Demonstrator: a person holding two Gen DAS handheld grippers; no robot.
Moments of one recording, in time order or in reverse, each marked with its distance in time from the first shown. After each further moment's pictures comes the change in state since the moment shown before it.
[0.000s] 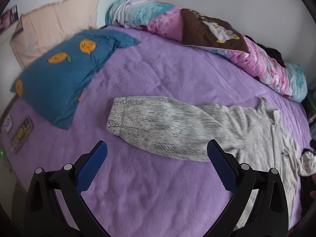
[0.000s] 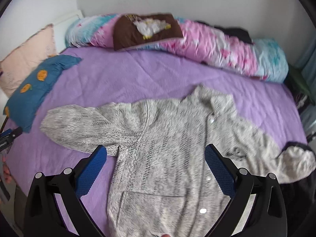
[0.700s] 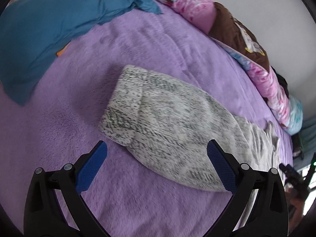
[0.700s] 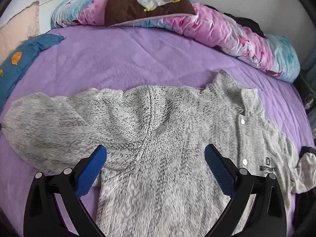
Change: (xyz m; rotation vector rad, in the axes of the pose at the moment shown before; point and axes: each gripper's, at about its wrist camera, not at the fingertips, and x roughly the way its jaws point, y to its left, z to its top) left arm 0.164 0.095 -0.010 -0.271 0.093 -0.183; right arm 0.172 0.043 0.000 -0.062 0.025 -0.084
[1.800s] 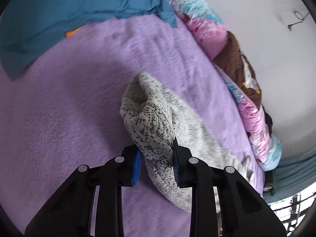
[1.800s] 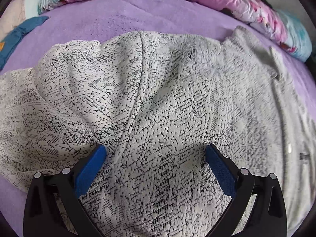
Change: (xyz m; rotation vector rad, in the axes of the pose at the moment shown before) left arm -0.001 0.020 0.009 -0.247 -0.078 -0.157; right arm 0.107 -0.008 -0.040 0.068 0.125 0.053
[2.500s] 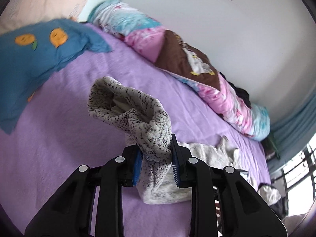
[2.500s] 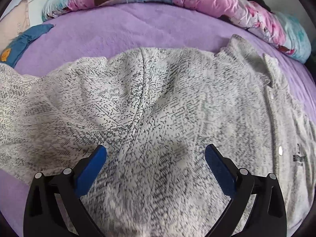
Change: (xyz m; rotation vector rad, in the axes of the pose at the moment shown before) left arm -0.081 -0.160 -0.042 0.361 -0.089 -0.099; right arm -0.046 -0.019 0.013 0.008 -0.039 0.029
